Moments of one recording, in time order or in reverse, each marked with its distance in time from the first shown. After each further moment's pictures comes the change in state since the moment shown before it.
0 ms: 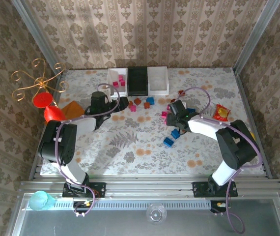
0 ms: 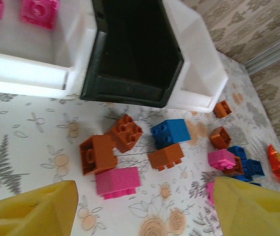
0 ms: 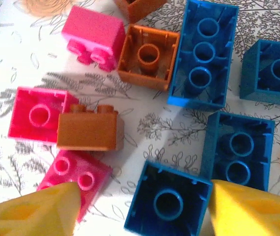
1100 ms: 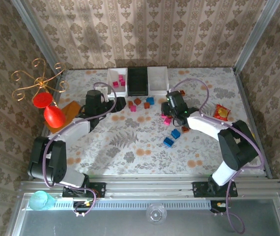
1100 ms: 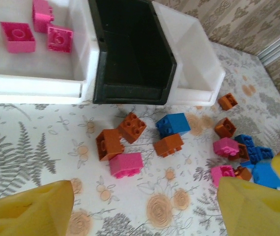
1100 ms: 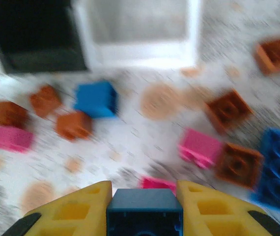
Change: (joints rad) left arm -0.002 -0.245 0.003 -0.310 -0.106 0.161; right arm 0.034 -0.005 0.125 0.201 -0.100 -0.066
